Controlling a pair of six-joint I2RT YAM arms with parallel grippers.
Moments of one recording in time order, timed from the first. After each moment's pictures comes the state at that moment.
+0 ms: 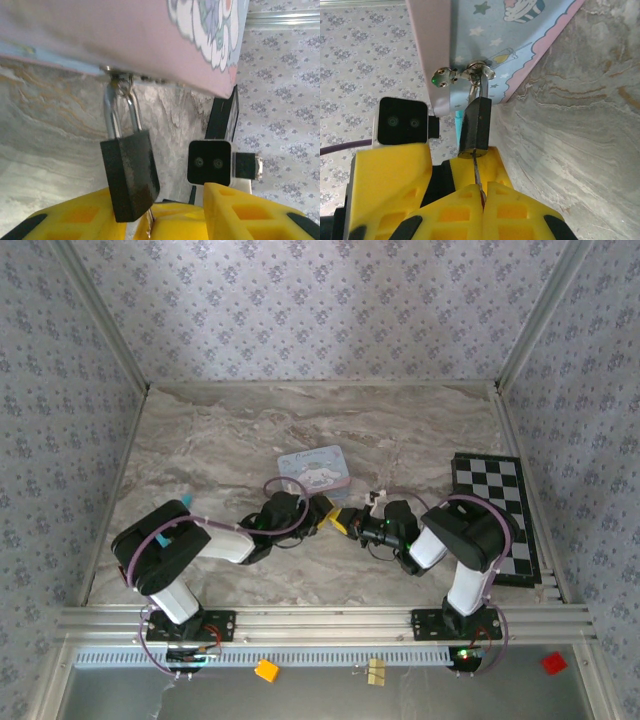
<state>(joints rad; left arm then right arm) -0.85 1.64 0.51 0.72 0.10 -1.51 0.64 1.78 0.26 1.27 -0.45 1.49</state>
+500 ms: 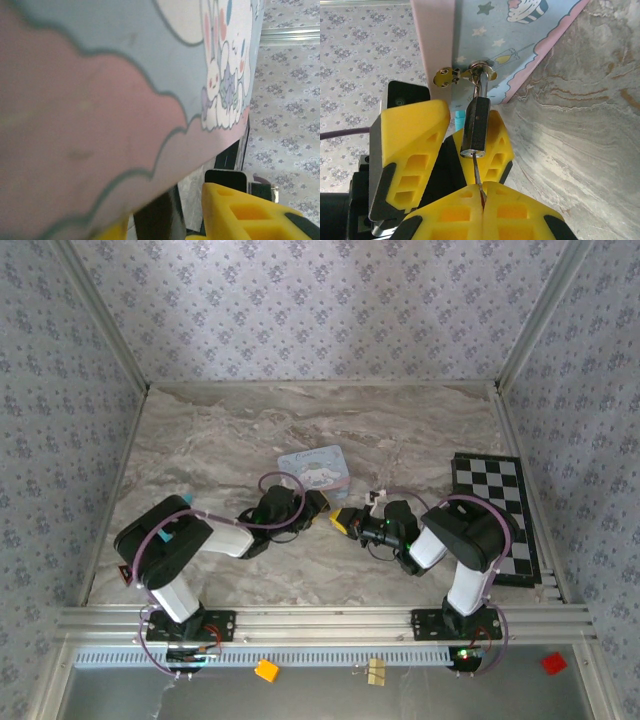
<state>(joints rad) -0.80 1.68 0.53 0.71 0.10 -1.46 0.64 1.78 0.26 1.27 -0.45 1.48</state>
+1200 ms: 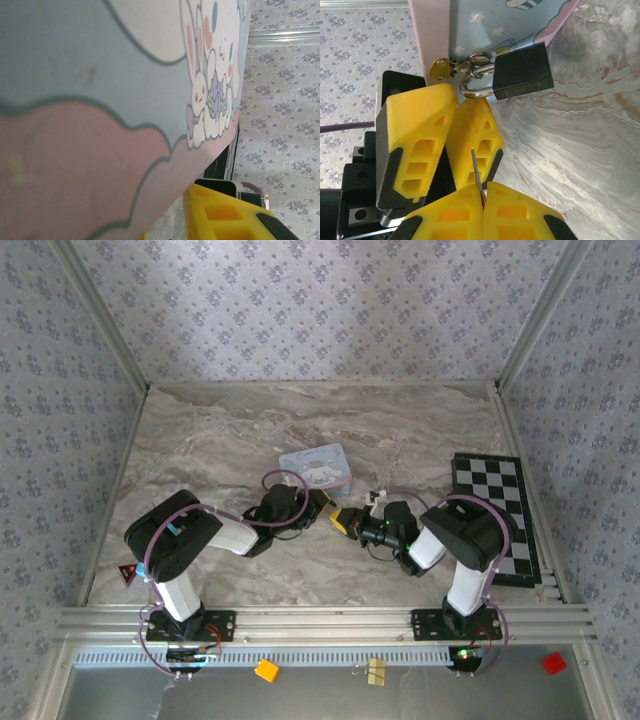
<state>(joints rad) -0.80 1.74 0.55 0.79 0.11 -1.46 0.64 1.79 0.26 1.28 -0.43 1.47</state>
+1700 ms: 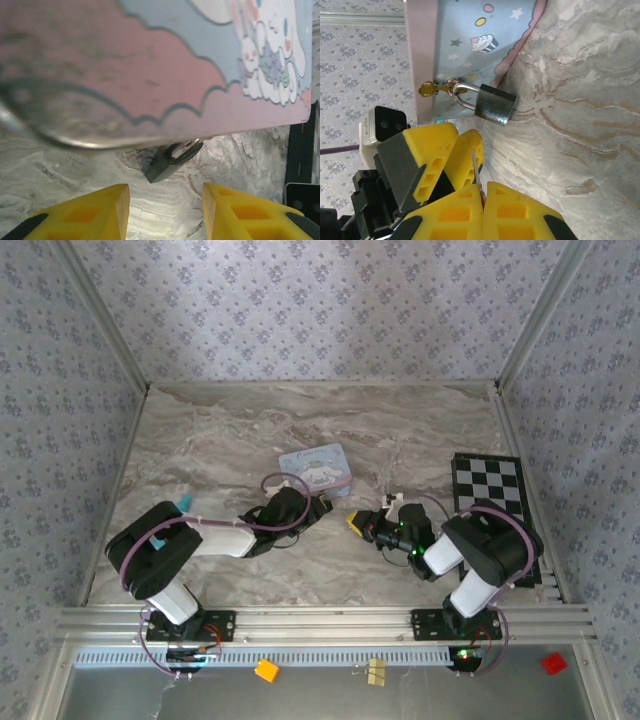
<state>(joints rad) -0.86 1.61 0.60 0.37 -0.10 -1.24 0.55 1.62 0.16 1.13 -0.43 1.35</state>
